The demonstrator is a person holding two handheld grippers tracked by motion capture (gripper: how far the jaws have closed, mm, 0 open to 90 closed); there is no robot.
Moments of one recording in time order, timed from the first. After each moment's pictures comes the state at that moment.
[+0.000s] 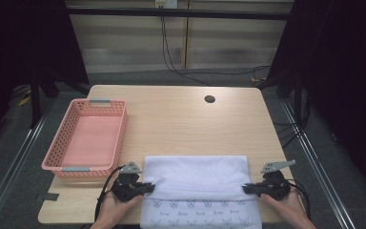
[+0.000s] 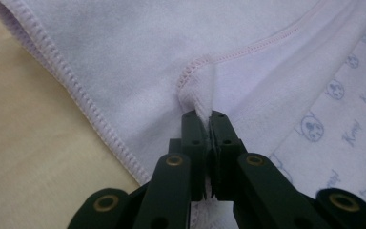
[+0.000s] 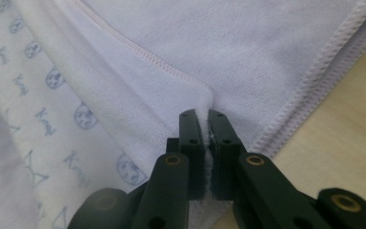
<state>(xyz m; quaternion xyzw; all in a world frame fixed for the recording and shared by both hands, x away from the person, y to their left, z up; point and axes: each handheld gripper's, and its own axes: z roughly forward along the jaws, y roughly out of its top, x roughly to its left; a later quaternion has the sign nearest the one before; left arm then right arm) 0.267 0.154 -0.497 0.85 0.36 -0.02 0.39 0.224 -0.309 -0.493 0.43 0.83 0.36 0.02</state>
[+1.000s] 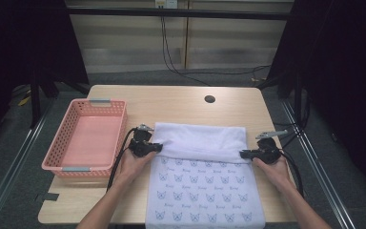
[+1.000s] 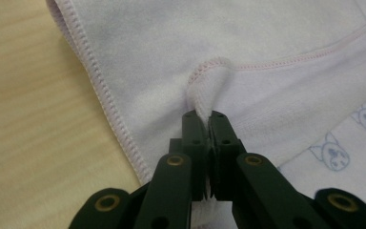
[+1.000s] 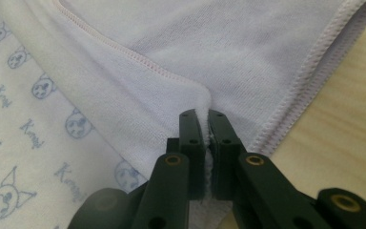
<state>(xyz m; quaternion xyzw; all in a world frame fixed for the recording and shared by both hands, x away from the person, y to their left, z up) 0.398 0.114 -0.499 0.83 0.41 0.04 0.37 0.331 -0.324 -0.501 0.48 0.79 0.37 0.08</state>
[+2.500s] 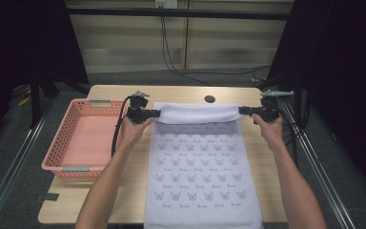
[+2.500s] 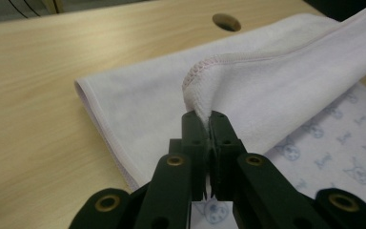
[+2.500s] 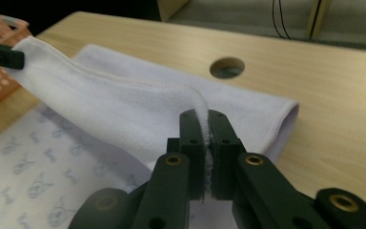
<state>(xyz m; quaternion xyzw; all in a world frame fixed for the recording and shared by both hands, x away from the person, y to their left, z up) 0.467 0.125 -0.432 0.79 0.41 0.09 0.45 0.429 -0.337 -0.426 0.48 0.72 0.48 0.15</state>
